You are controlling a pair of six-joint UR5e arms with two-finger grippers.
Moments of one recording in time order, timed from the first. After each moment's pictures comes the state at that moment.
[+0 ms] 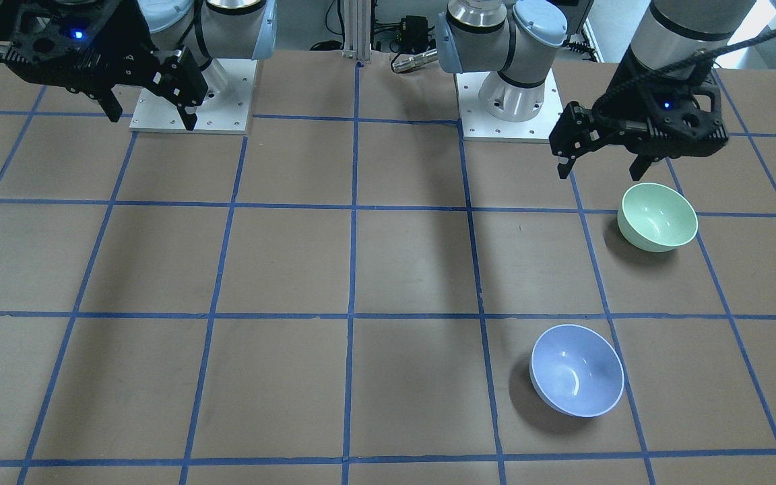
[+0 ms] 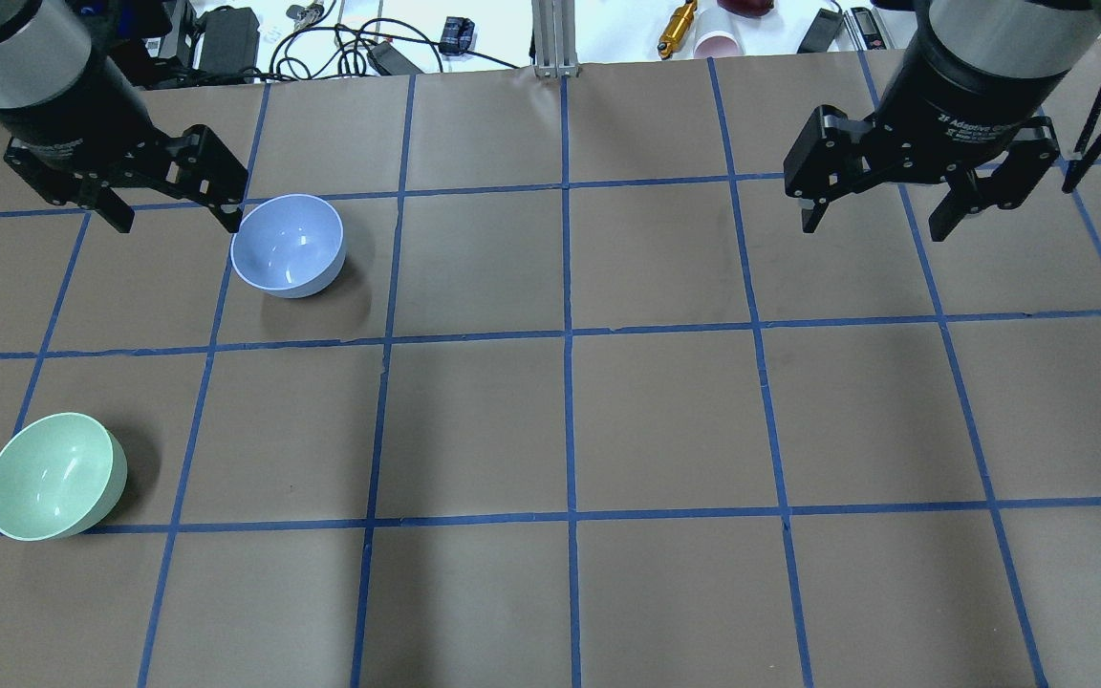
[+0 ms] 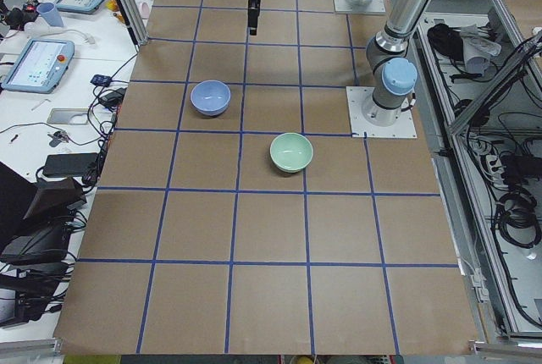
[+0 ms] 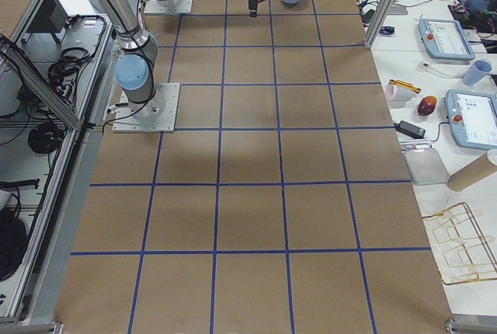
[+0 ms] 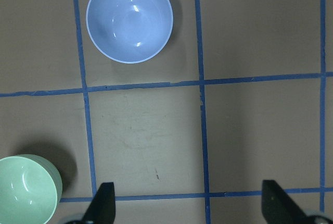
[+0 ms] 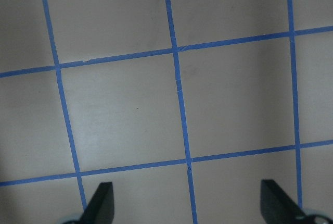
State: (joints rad) left arm -1.41 -1.54 -1.57 -1.57 1.60 0.19; right arm 1.58 -1.67 1.55 -1.46 -1.56 0.13
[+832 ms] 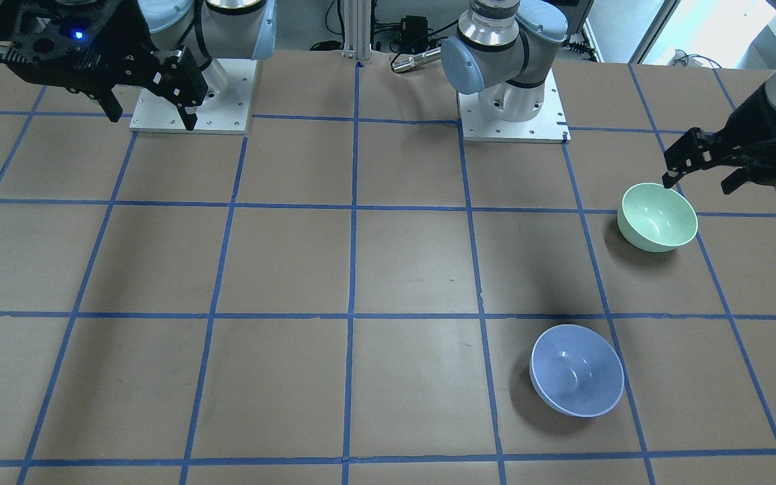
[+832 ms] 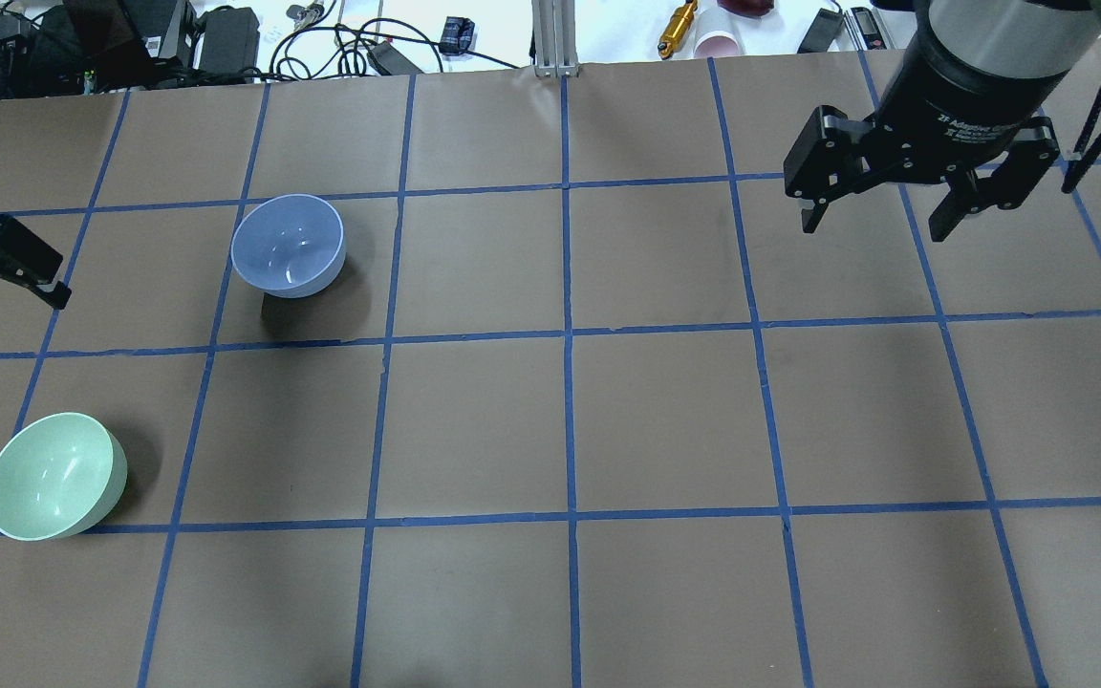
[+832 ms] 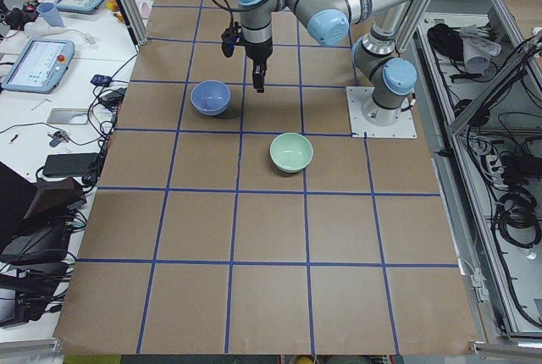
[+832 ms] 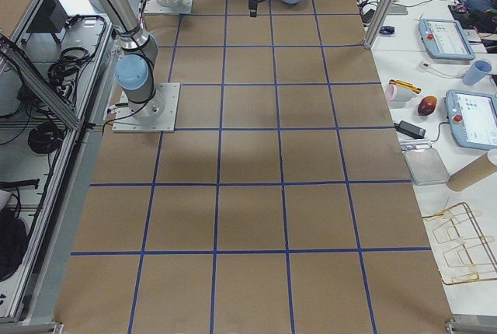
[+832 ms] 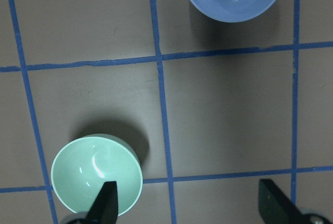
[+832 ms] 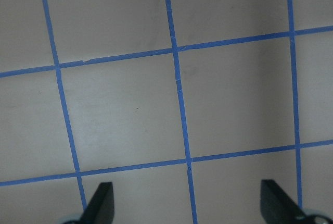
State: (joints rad) left arm -1.02 -1.56 -1.68 -1.55 1.59 0.64; right arm 1.58 -1.67 1.55 -1.46 -1.56 0.13
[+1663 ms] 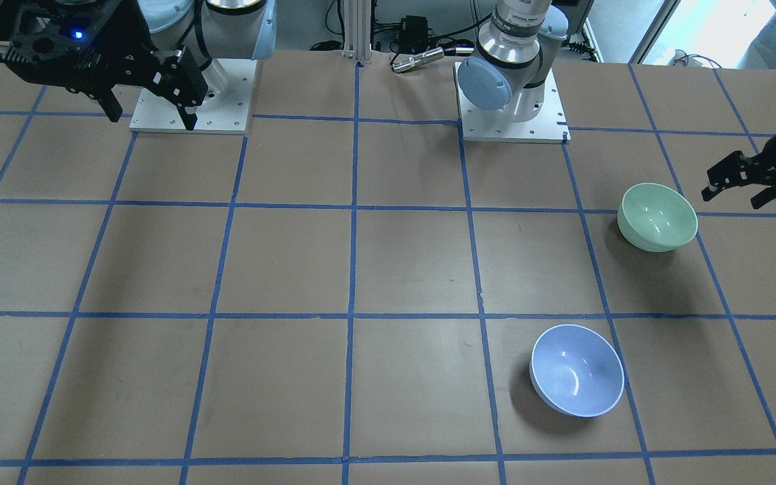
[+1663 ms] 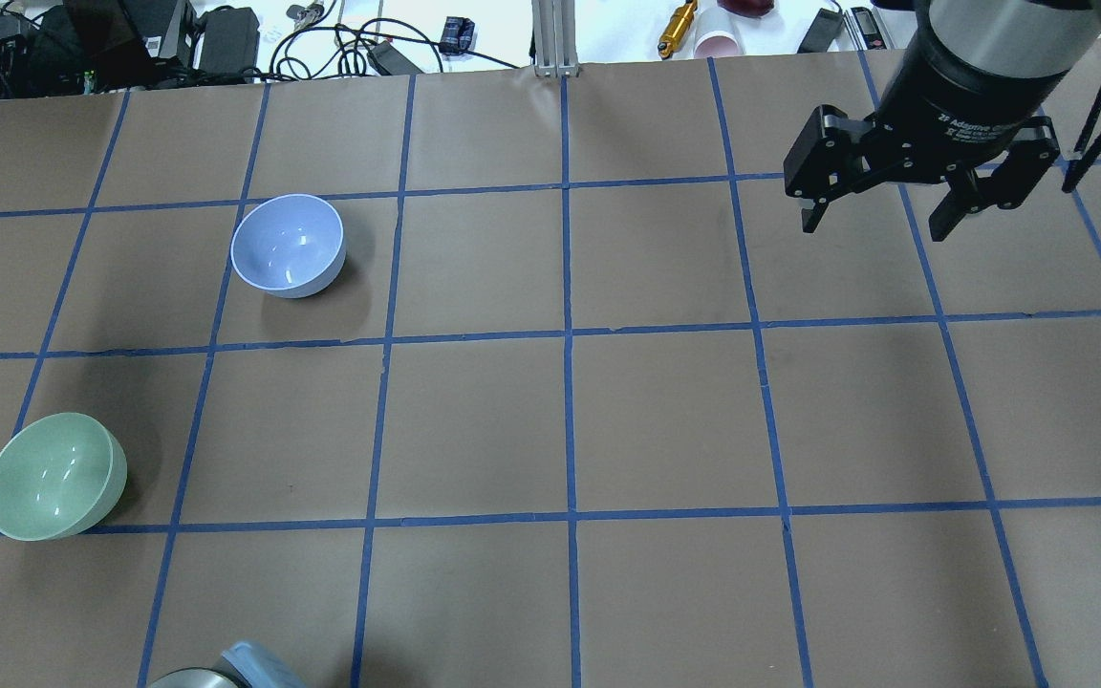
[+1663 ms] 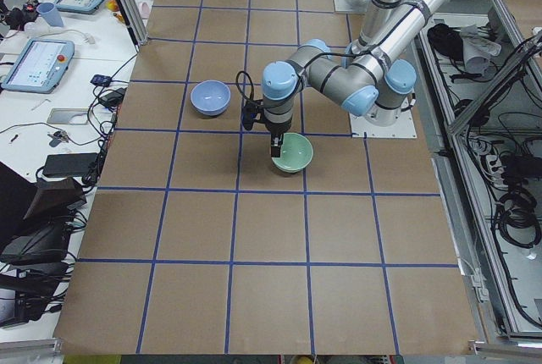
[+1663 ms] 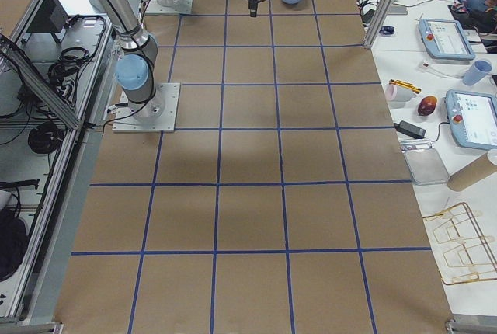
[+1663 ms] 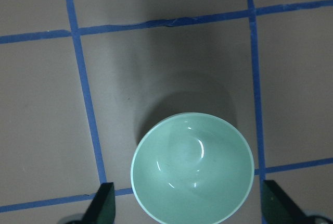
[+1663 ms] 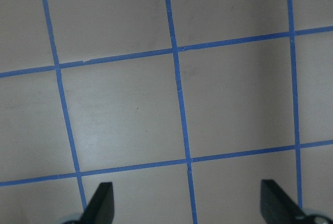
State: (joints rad) left arm -0.70 -1.65 -1.88 -1.27 1.55 0.96; right arm 1.58 -1.67 1.55 -1.46 -1.56 0.13
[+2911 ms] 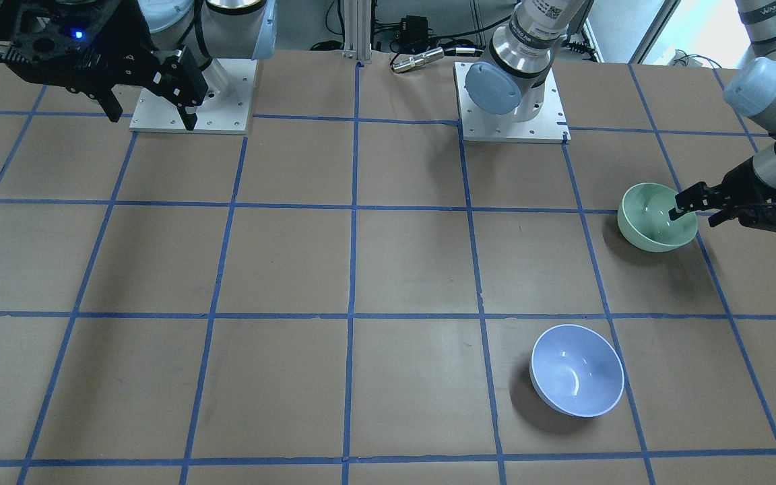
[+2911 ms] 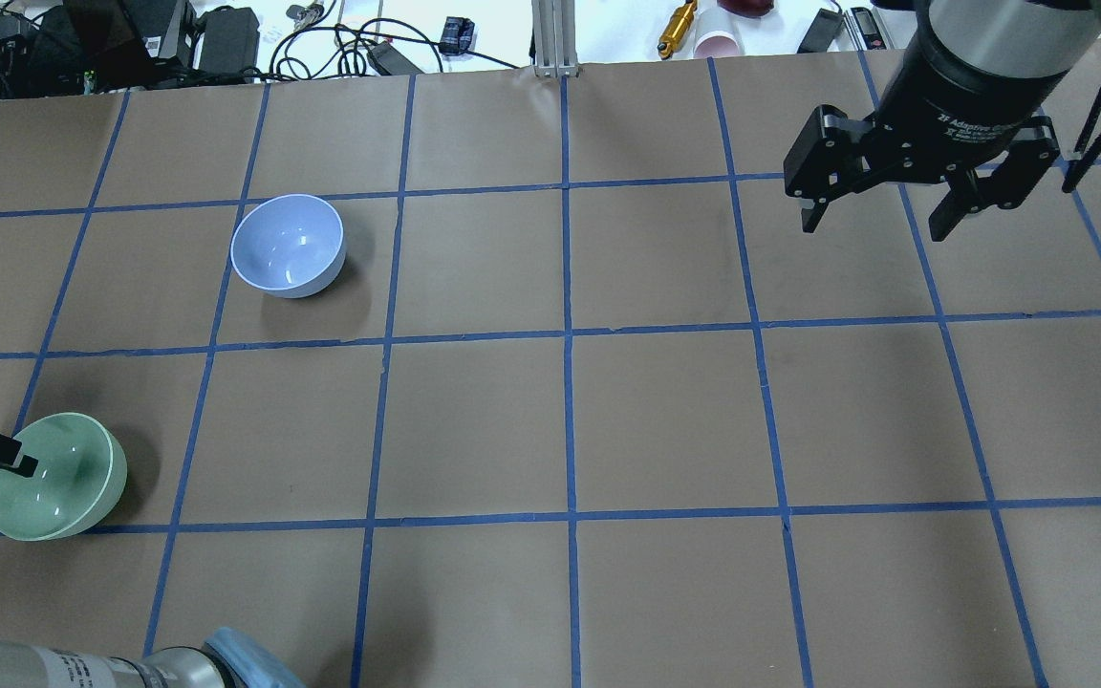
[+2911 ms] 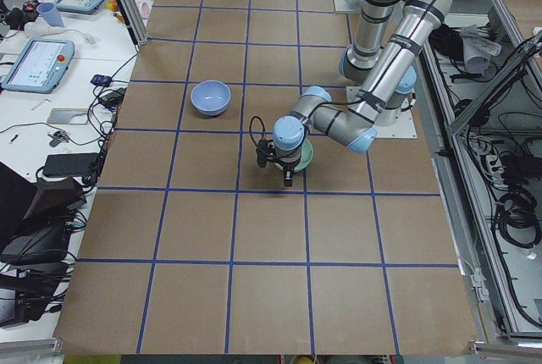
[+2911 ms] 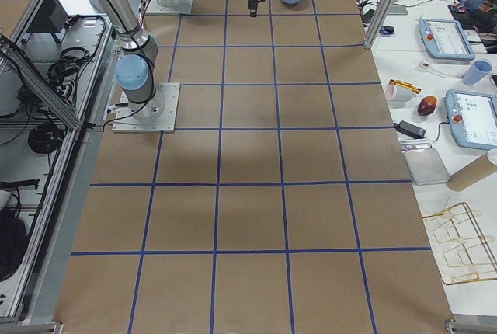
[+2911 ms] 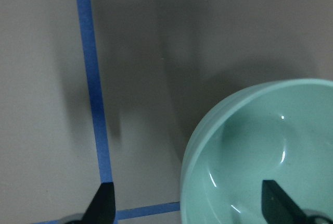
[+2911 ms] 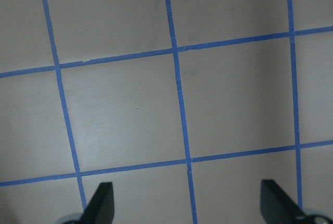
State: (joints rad) left arm -0.62 -1.79 -2.02 -1.07 1.55 1.01; right arm 1.58 -1.67 1.55 -1.46 -1.56 0.13
